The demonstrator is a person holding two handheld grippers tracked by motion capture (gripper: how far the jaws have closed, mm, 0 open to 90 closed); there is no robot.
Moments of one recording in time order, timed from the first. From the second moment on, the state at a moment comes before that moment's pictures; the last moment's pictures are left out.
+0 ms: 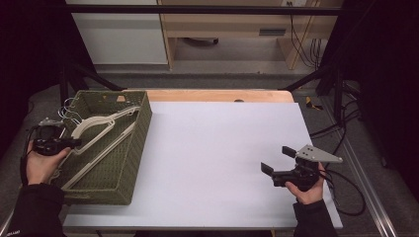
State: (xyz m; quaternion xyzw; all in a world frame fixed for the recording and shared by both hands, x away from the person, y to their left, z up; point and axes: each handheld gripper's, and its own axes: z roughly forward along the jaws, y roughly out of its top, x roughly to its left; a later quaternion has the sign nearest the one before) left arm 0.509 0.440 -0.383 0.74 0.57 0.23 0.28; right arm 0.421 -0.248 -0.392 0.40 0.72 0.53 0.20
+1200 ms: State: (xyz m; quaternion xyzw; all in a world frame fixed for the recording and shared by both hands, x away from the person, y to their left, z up) left arm 0.426 0.282 -0.351 0.73 0.36 0.24 0.53; right arm 0.418 -0.255 -0.388 0.40 0.71 0.54 0.21
